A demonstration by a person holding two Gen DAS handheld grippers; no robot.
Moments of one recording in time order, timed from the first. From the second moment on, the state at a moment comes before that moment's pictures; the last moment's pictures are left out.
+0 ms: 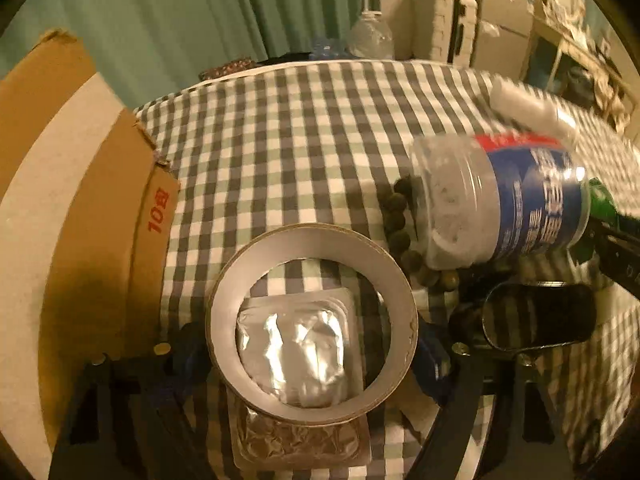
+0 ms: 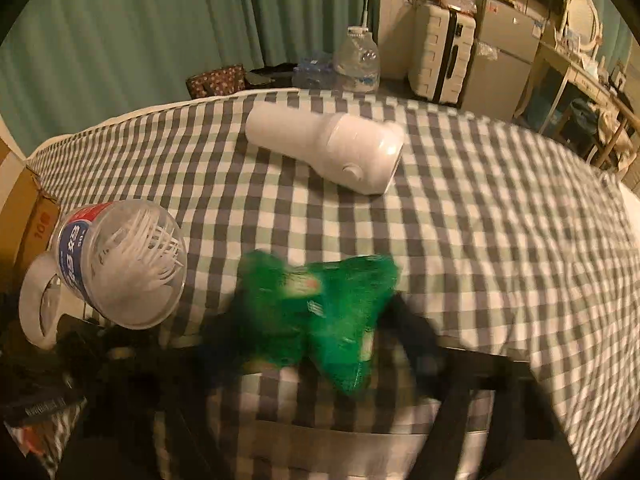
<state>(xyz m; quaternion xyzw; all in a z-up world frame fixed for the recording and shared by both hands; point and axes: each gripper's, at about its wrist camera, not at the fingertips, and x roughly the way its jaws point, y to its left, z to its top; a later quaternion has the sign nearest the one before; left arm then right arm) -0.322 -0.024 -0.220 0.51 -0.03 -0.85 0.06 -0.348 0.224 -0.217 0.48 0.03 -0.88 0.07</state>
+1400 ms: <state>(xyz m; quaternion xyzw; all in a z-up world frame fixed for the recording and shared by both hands) -0.158 -0.193 -0.001 0.36 0.06 -0.92 0.13 -0.153 0.033 0.026 0.33 0.02 -0.90 0.28</state>
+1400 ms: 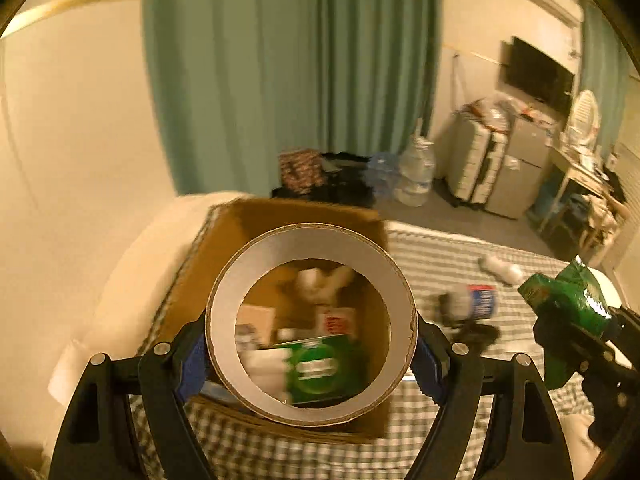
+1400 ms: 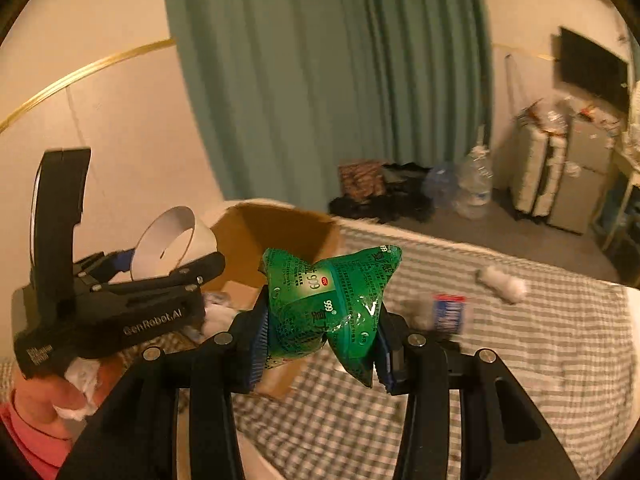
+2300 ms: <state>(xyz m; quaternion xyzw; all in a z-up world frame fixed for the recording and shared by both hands) -0.191 -0.255 -0.082 0.44 0.07 -0.88 0.17 -0.245 -0.062 -0.042 0.39 -0.01 -0.87 0.30</state>
